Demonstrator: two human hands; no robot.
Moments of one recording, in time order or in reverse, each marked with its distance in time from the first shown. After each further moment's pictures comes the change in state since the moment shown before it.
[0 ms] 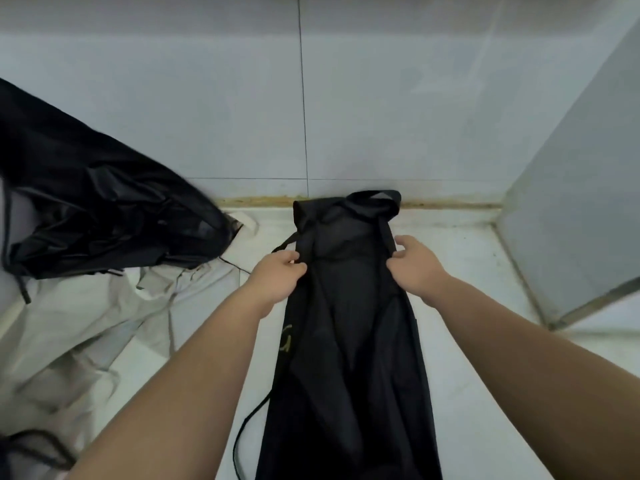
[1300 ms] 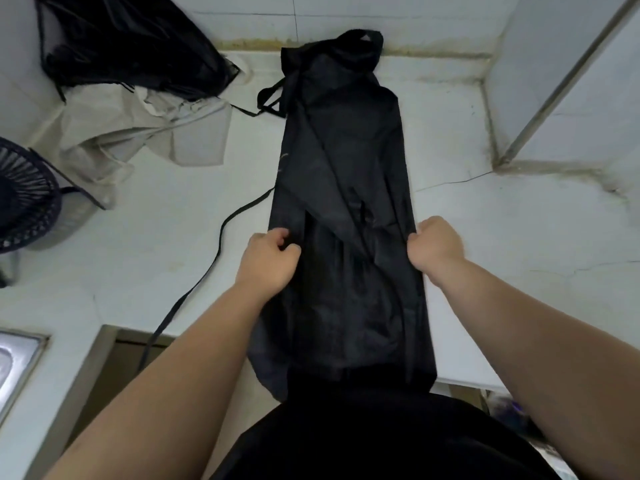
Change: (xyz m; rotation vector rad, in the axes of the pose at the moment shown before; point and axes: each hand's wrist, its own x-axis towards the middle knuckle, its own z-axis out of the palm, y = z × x) left_hand -0.225 -0.136 0.155 0.244 0.284 -0.062; right_hand -0.181 0.204 -0.004 -0.228 0.082 0.063
